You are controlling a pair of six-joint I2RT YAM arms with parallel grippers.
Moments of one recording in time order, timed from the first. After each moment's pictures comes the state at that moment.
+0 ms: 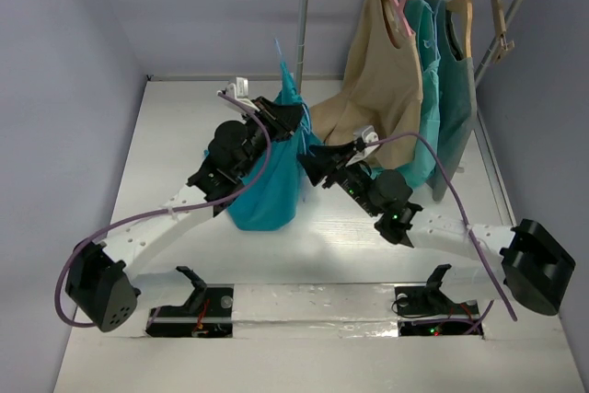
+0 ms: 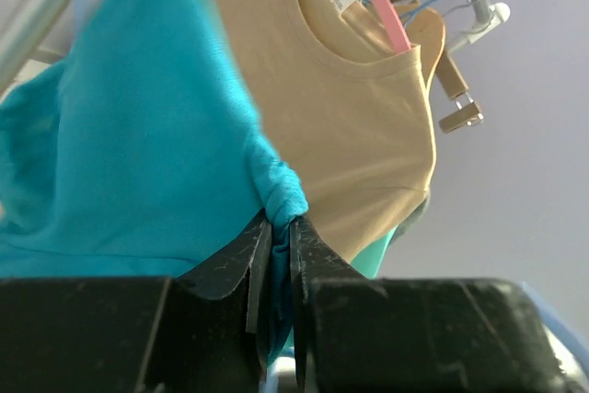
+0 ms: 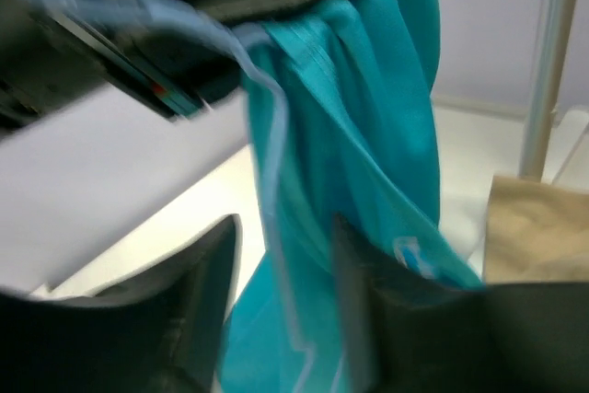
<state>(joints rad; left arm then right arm) -0.69 1.21 0.94 0.40 -0.16 -0.84 0.90 1.26 0.62 0.92 0.14 0.29</state>
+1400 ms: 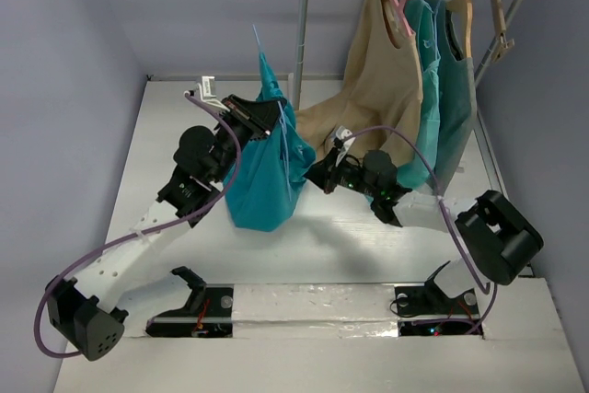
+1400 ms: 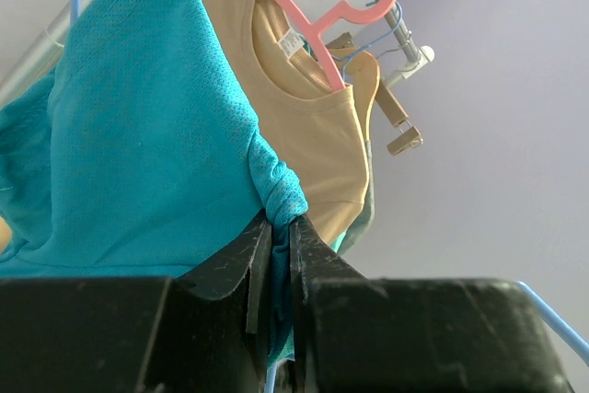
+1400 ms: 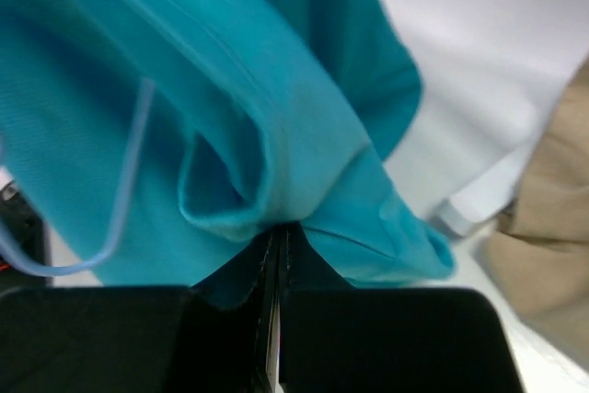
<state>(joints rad) -0.63 1.00 0.94 0.29 -0.10 -0.87 0.65 1.50 0.64 0.82 -0.45 0.24</state>
